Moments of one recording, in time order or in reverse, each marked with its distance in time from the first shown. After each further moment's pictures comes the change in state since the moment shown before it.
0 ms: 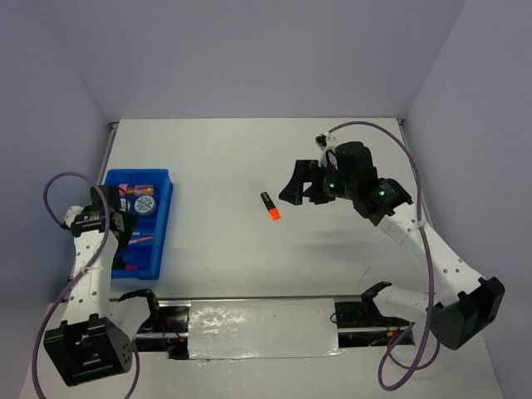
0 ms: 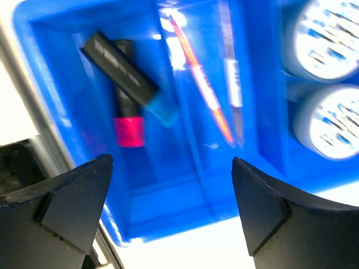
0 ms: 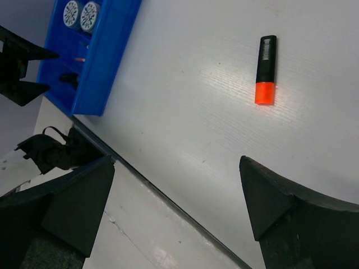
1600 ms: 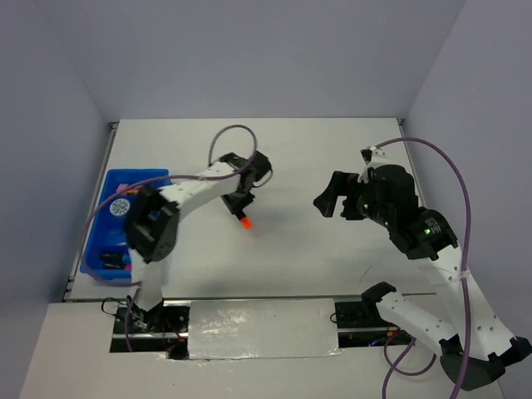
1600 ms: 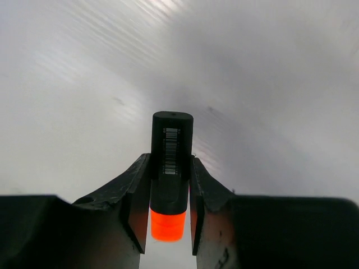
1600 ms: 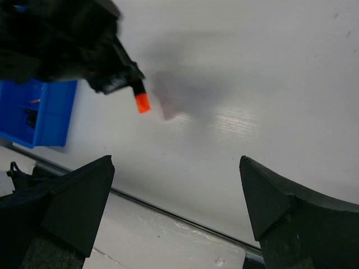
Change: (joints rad) left arm -0.985 1.099 0.853 -0.049 0.002 -0.304; right arm -0.042 -0.293 0.012 -0.266 0.309 0.027
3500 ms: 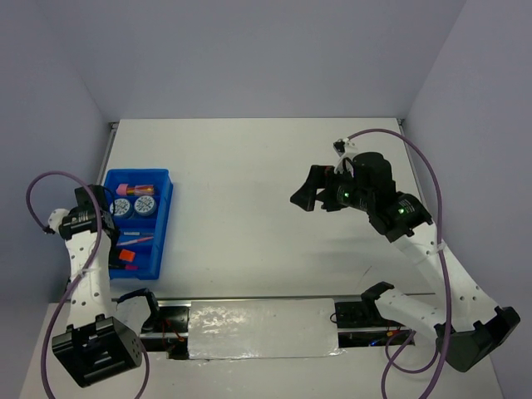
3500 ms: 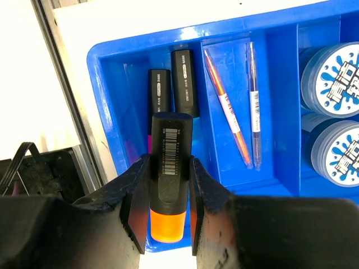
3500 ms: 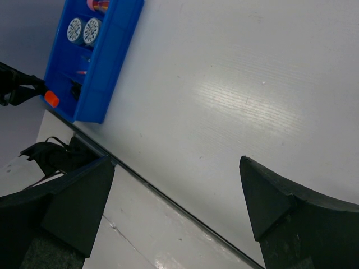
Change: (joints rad) left arm 1.077 -1.107 -0.781 -0.024 -0.070 0.373; right arm 0.022 0.137 -0.056 0.219 -0.248 0.000
